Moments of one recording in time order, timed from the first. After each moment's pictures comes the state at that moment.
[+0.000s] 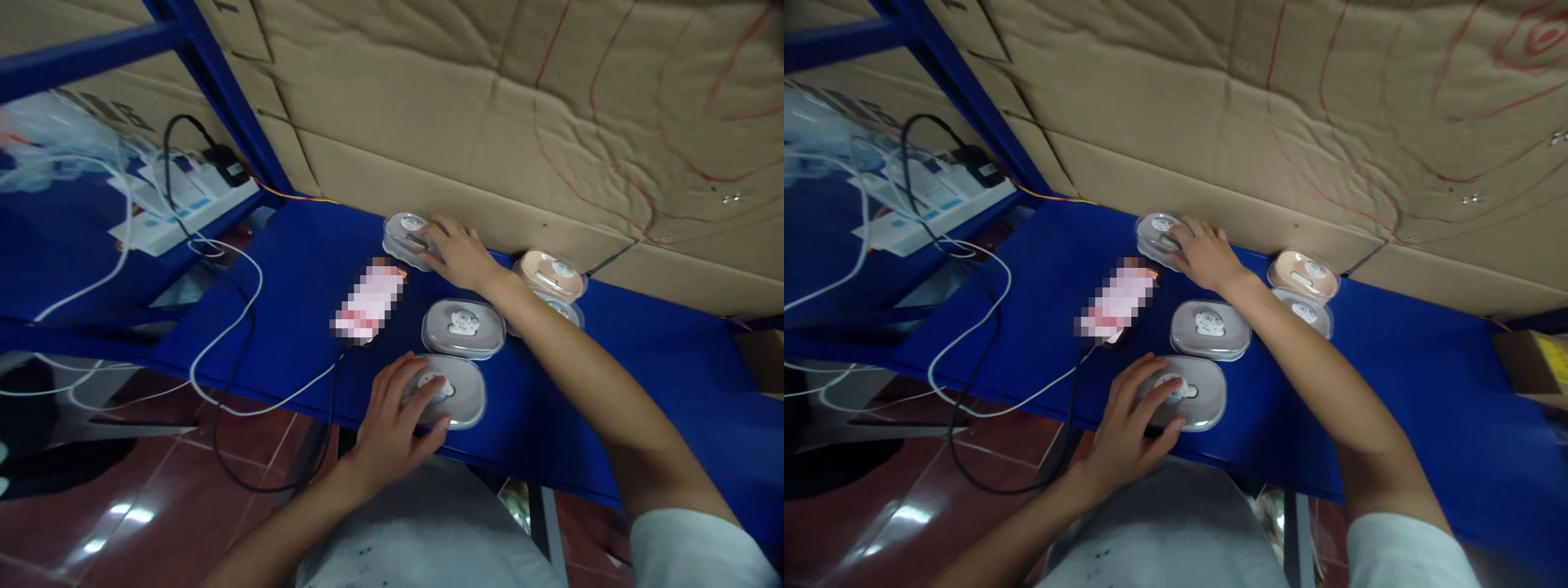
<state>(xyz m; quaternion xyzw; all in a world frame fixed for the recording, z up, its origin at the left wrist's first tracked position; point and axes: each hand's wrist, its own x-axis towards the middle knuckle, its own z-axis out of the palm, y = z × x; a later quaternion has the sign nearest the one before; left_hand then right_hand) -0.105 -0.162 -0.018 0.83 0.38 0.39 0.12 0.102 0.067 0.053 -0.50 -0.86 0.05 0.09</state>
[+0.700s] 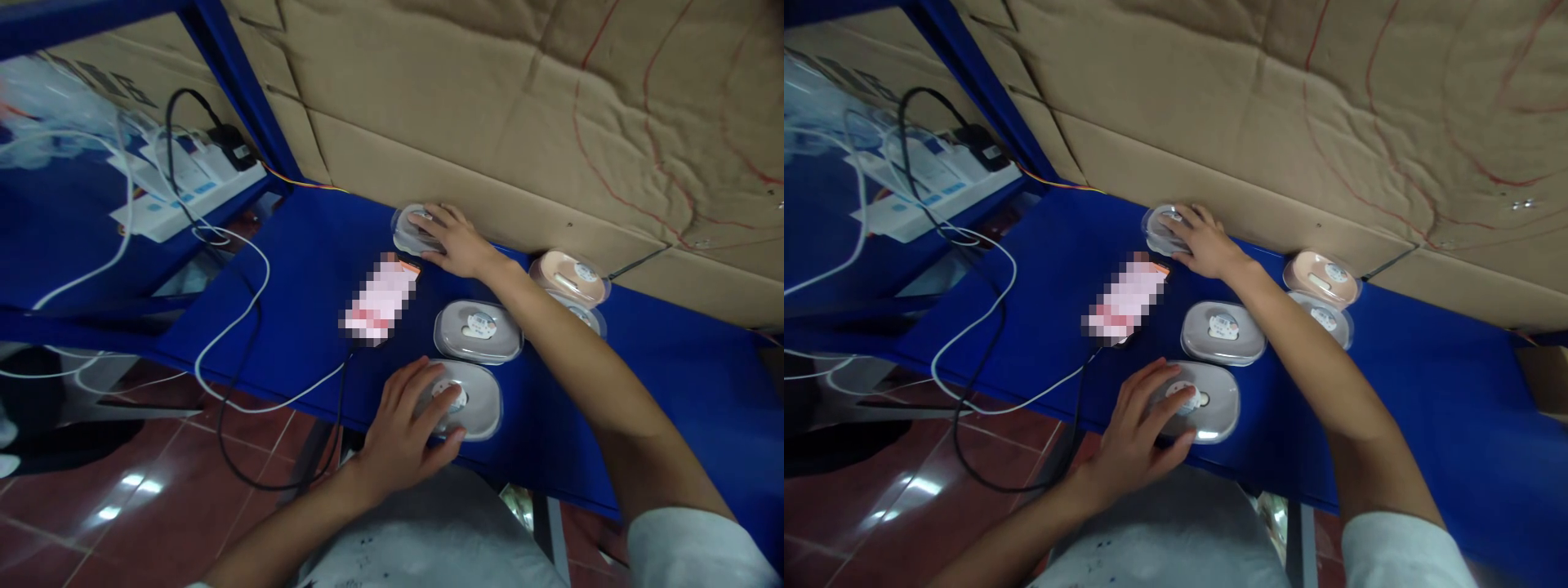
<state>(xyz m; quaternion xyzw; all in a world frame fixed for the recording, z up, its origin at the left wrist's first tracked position) -0.106 -0.162 -0.016 0.83 0.37 0.39 0.13 0.094 0.115 0.023 -0.44 -0.90 0.06 0.07</state>
